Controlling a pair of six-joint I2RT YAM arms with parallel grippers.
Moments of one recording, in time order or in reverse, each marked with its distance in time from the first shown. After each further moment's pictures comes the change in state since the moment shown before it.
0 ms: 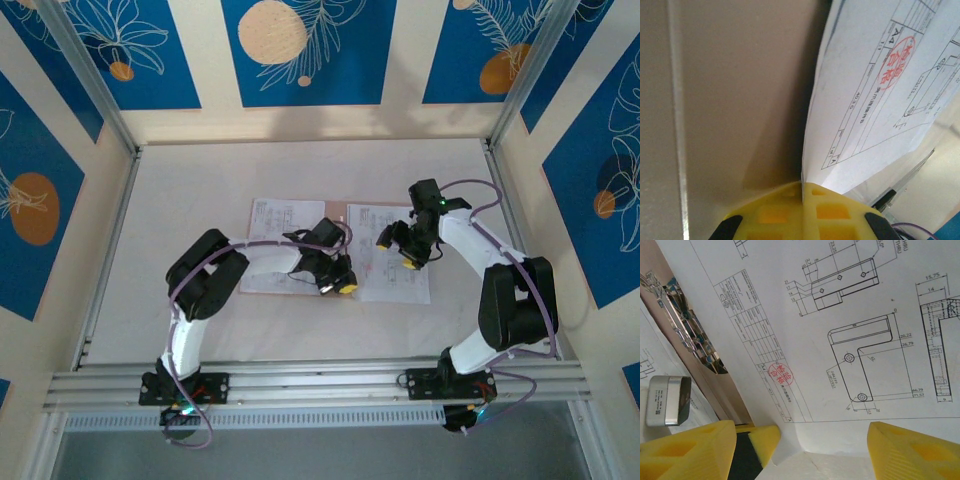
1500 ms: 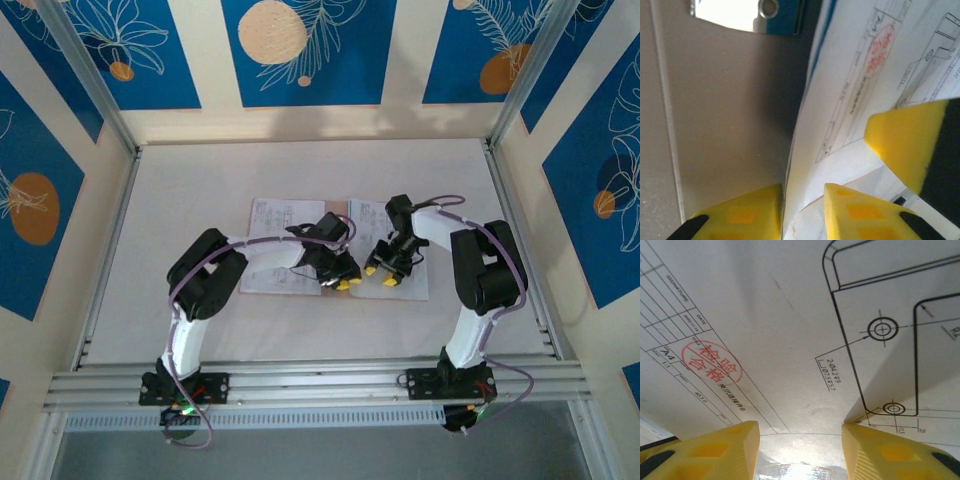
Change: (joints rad) left arm -0.005 0.010 0.085 -0.108 -0.056 0.060; right arm 0.080 0.269 0.013 -0.014 -0.095 -0.020
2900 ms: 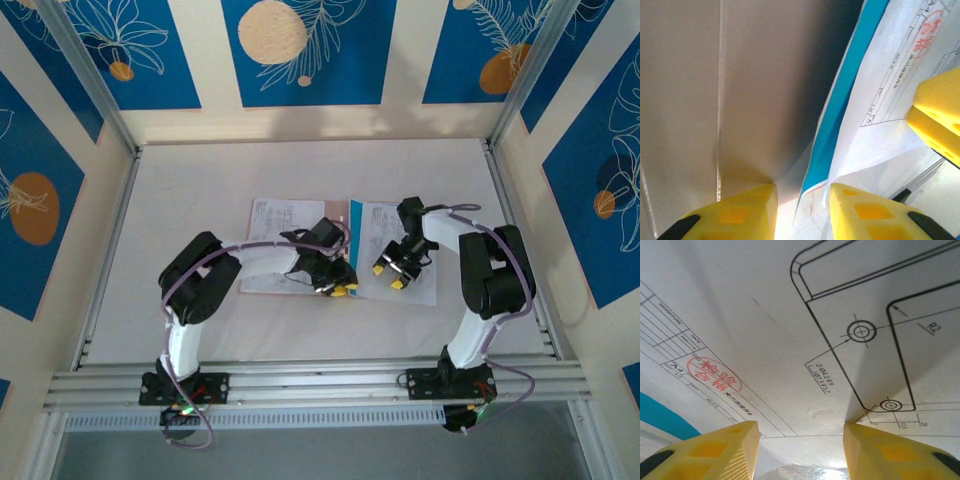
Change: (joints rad) left arm -0.005 -0.067 -0.094 0.026 0.000 -0.018; right arm -0.063 -0.037 -0.045 0.008 0.005 0.127
